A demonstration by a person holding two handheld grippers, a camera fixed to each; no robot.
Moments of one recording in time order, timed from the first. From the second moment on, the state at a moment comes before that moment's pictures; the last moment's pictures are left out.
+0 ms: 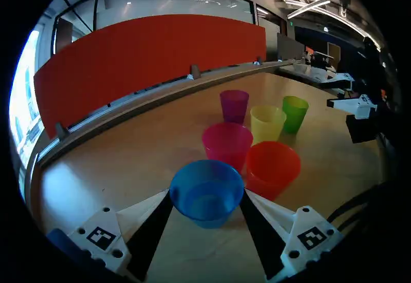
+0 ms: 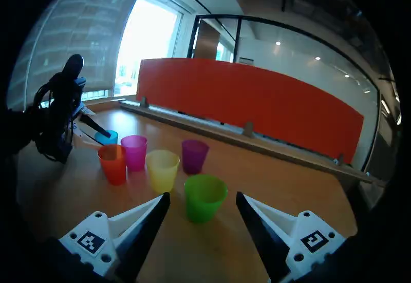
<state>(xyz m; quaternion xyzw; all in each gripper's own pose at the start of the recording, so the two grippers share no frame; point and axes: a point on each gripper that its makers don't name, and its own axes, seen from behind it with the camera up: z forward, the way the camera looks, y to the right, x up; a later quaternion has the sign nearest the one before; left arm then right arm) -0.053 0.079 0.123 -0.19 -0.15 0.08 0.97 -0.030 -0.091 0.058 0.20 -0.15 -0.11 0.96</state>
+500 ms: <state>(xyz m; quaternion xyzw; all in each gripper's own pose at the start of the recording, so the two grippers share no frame) -0.007 0.080 0.085 -0.18 -0.09 0.06 0.98 -0.044 -0.098 0.068 0.21 -0.17 -0.12 0.95</state>
